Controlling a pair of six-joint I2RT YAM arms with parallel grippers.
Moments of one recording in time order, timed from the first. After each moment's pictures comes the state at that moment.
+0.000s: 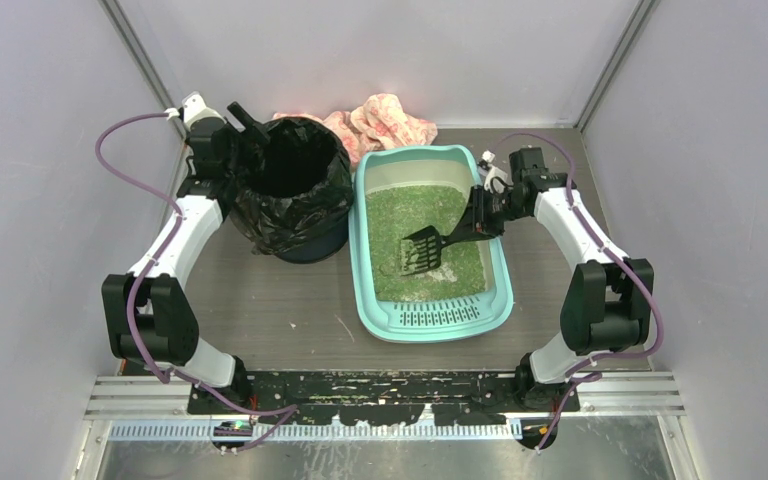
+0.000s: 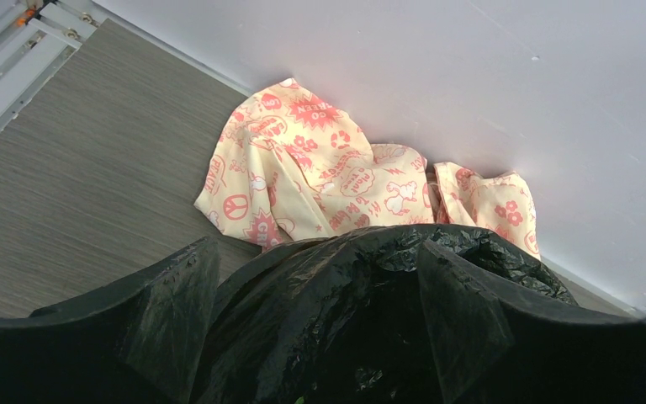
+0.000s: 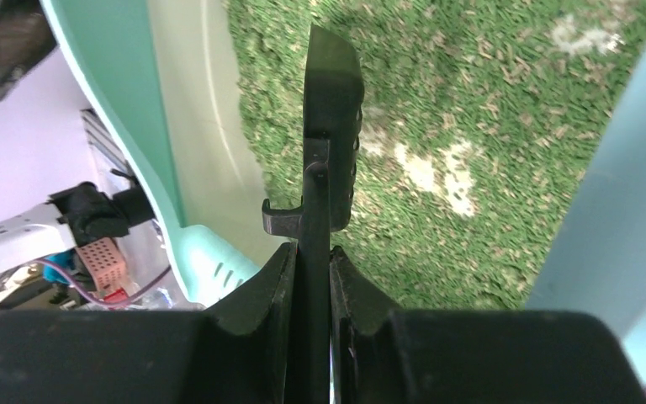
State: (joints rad) left arm -0.07 1.52 1.23 0.06 -0.20 -0.55; right arm 0.07 1.56 1.23 -0.80 -0.73 0.19
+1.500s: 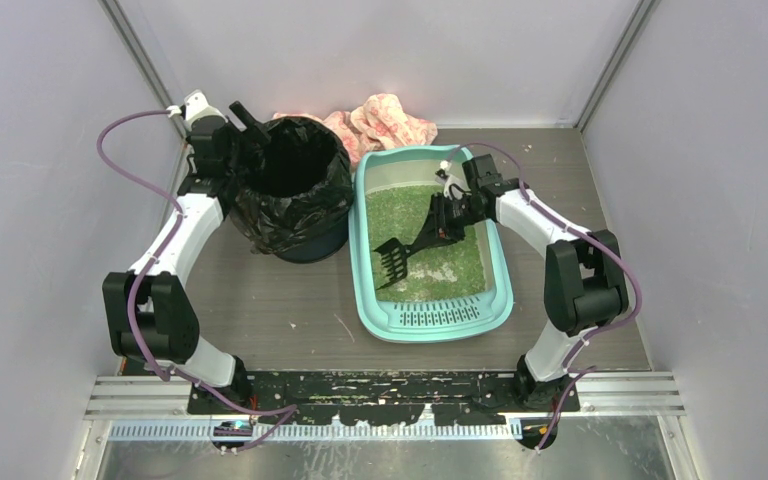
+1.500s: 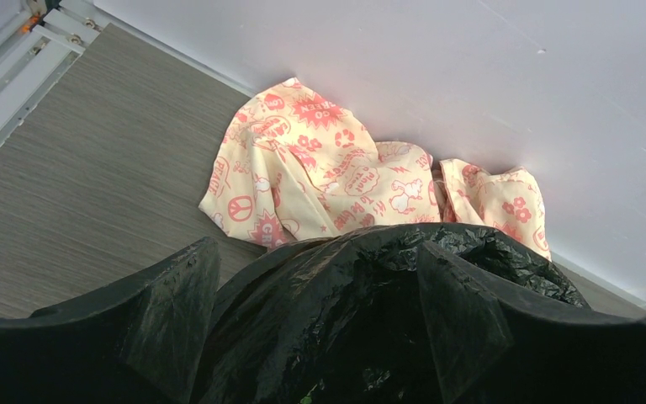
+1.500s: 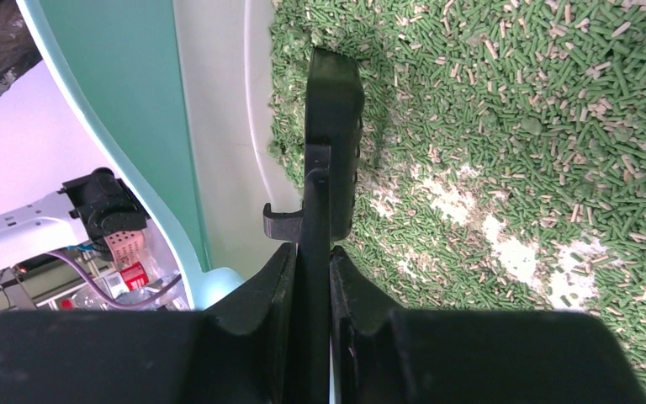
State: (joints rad) left arm -0.07 1.53 1.24 0.06 -0.20 -0.52; right arm 0.28 1.71 1.21 -0.59 -0.75 0.33
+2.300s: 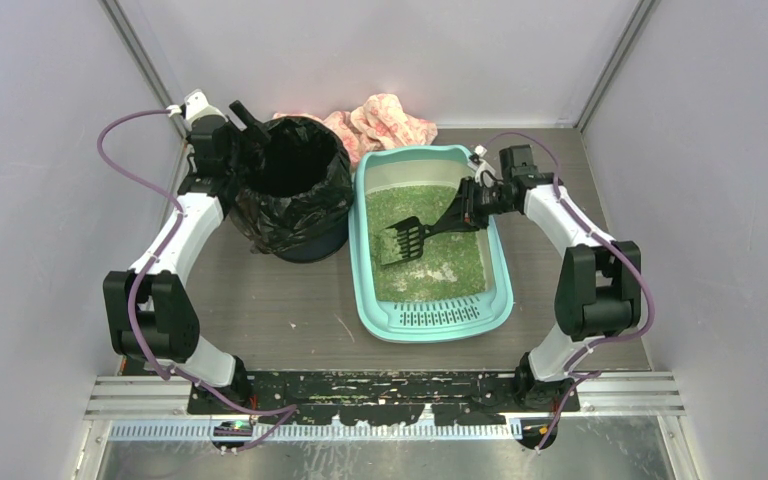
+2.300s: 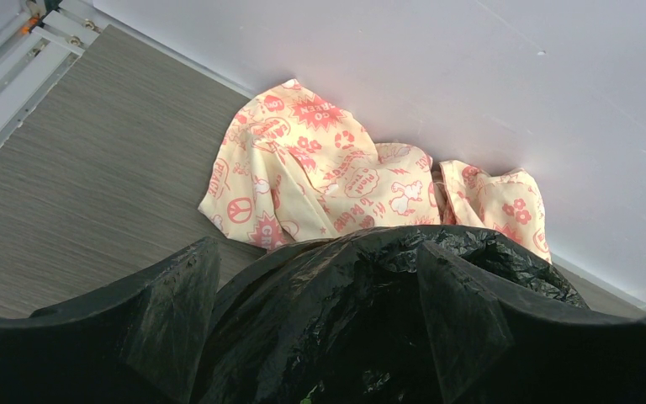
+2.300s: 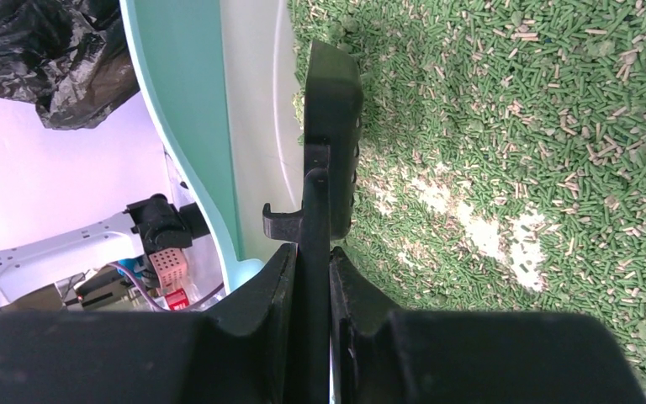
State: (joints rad) left arm -0.07 1.53 1.25 0.06 -0.20 -0.52; right arm 0.10 1.65 1.23 -0.63 -0.85 0.34
